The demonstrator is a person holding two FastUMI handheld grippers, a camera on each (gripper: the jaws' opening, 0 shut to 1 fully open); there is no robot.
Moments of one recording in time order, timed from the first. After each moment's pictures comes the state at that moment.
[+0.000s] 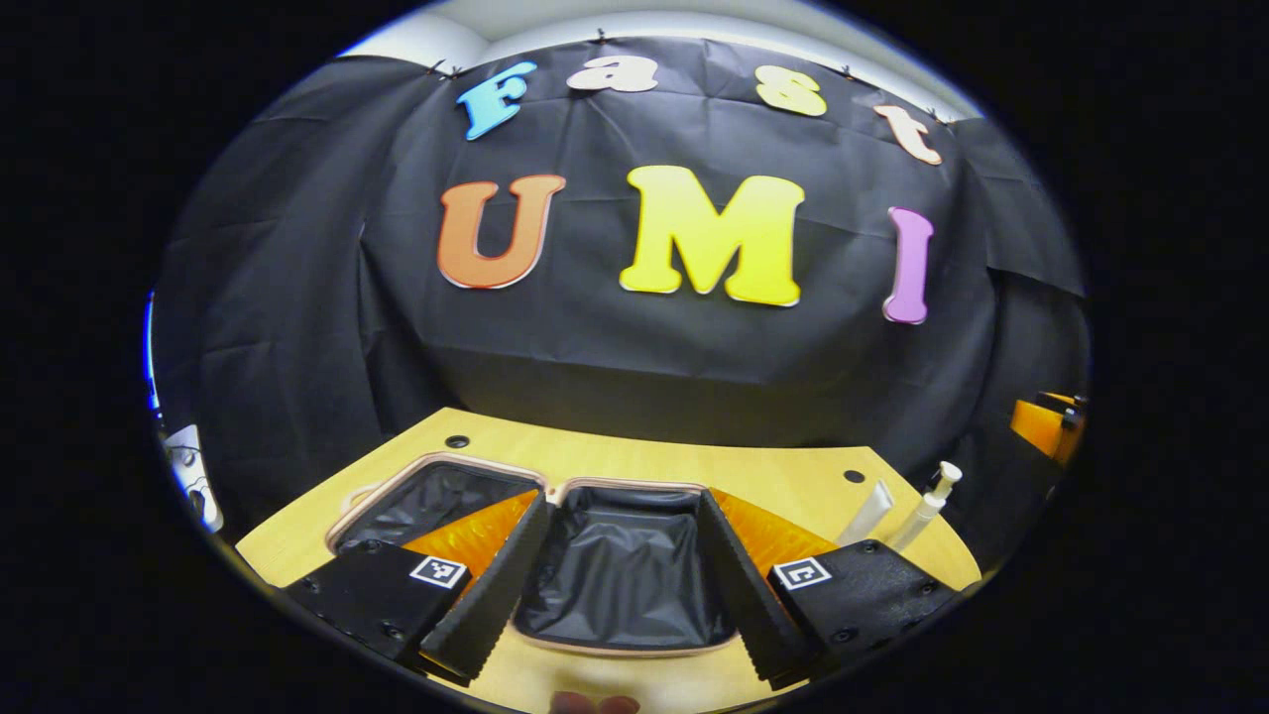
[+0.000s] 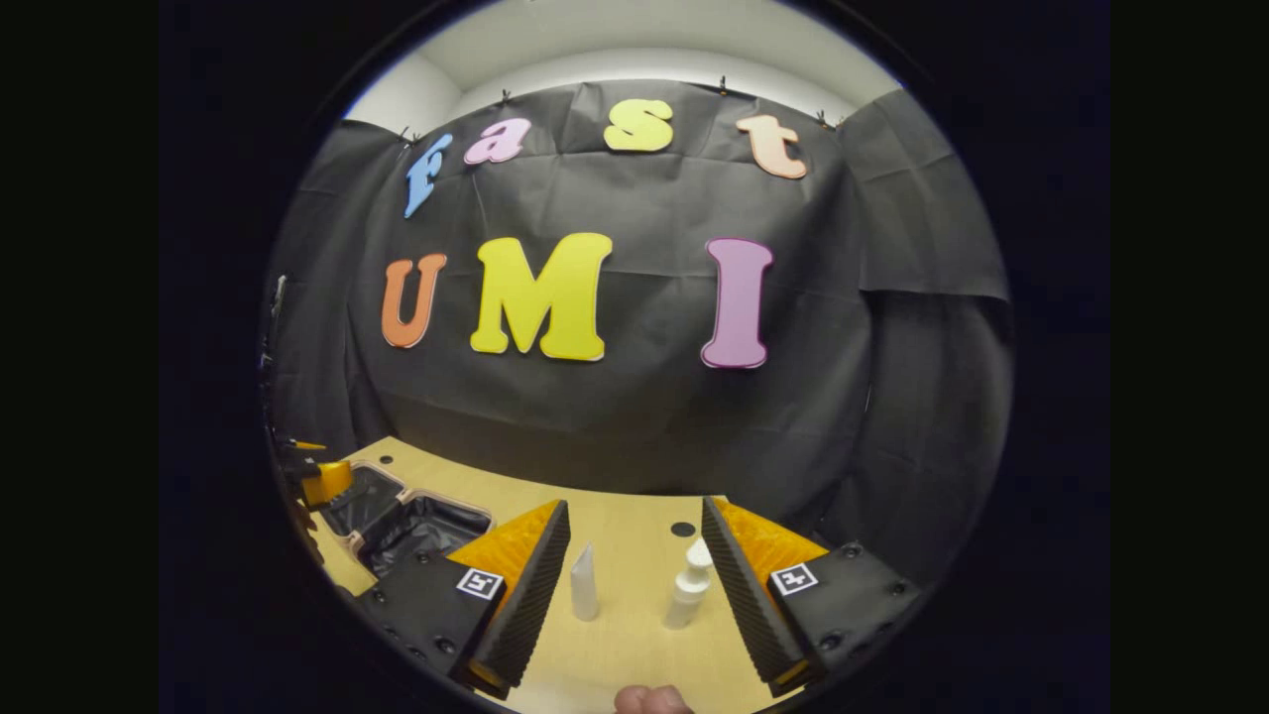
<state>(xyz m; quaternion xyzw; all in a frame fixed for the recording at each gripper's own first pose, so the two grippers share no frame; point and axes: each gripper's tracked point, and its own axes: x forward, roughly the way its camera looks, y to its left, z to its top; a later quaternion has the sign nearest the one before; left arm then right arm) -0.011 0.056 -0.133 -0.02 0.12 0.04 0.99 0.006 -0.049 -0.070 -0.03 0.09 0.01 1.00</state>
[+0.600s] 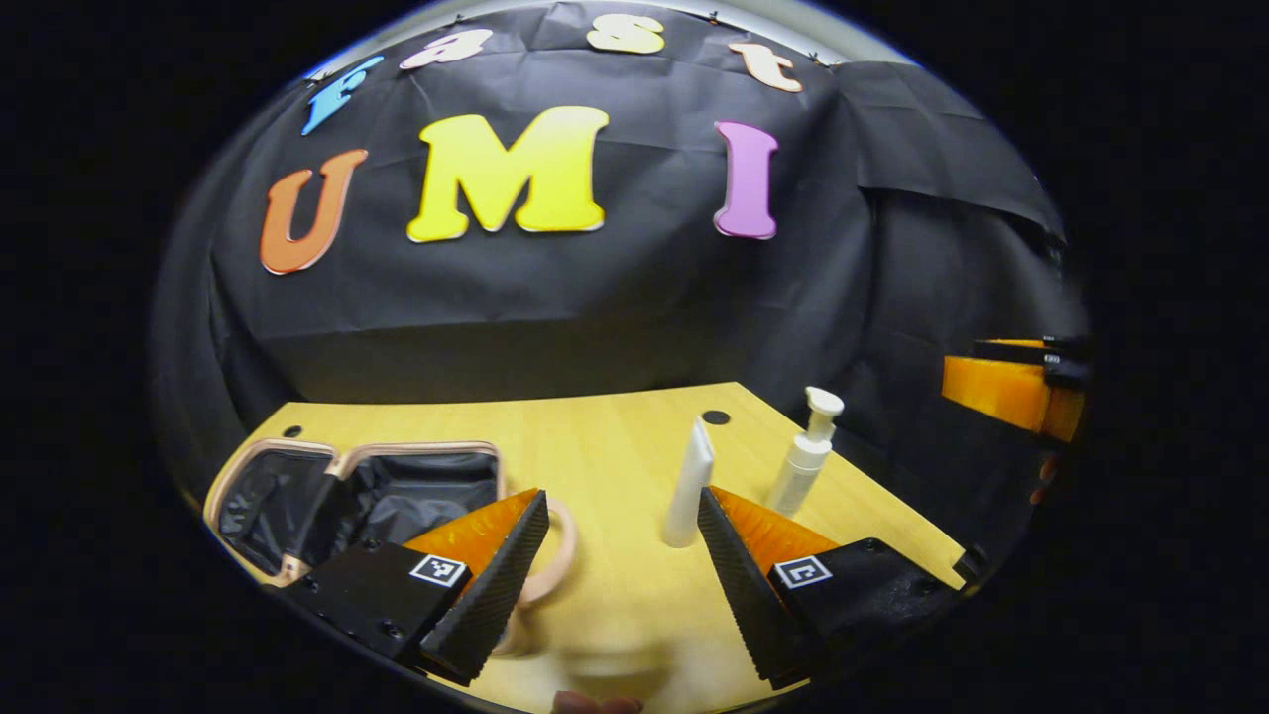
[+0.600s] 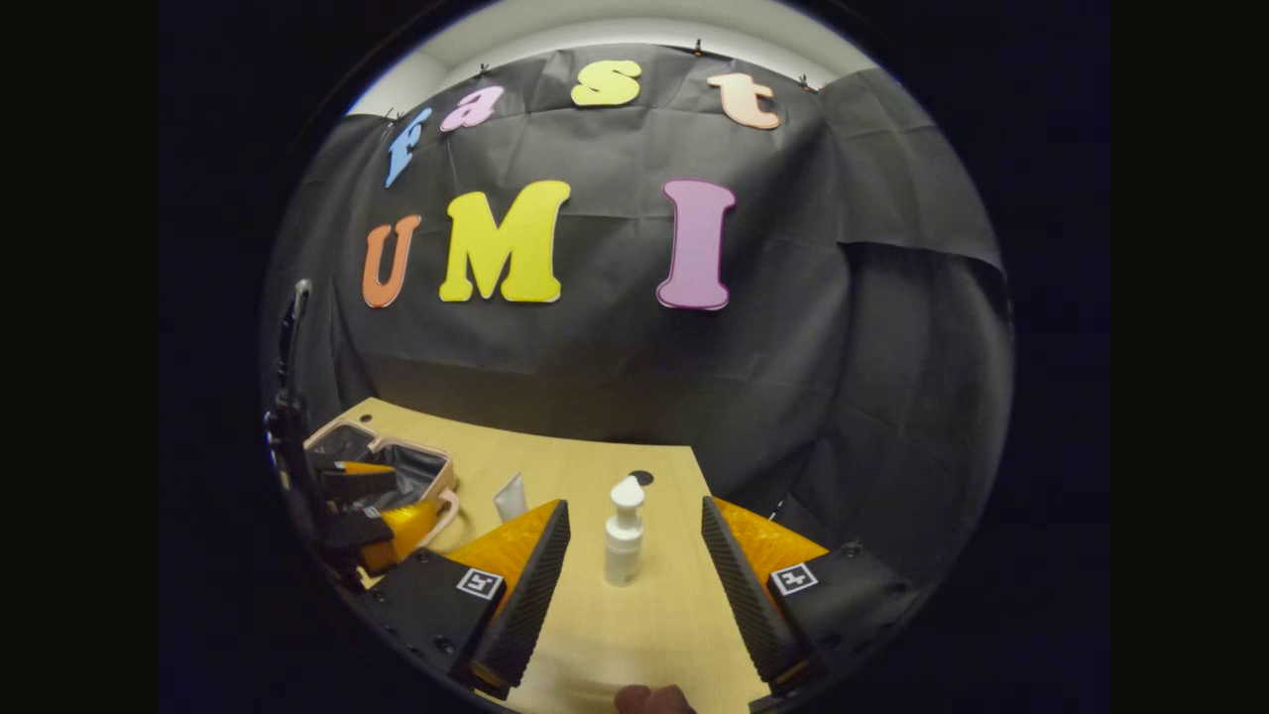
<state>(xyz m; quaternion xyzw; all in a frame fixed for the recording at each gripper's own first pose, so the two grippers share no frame) 0.021 -0.154 -0.232 0.01 0.19 -0.15 0.97 -0.010 -0.134 -0.128 -0.04 0.16 -0.01 0.99</state>
